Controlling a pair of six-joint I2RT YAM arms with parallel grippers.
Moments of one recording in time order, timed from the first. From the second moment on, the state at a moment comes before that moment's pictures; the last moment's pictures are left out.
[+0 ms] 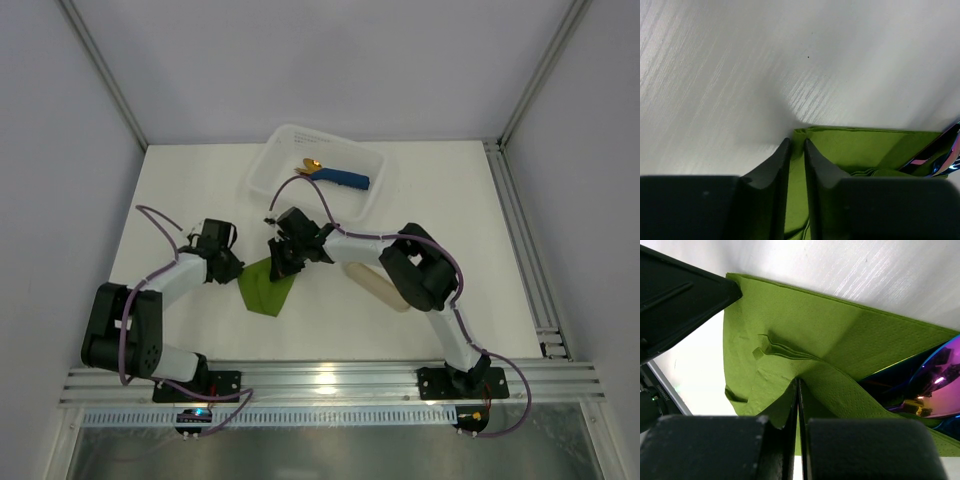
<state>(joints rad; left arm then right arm) -0.21 1.42 0.68 -0.33 -0.15 -0.86 0.88 2.18 1.50 -0.19 -0.34 0.50</state>
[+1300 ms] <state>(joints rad) -0.39 1.23 0.62 -0.29 0.00 -0.99 0.88 2.21 1.55 -0.21 -0.34 0.49</state>
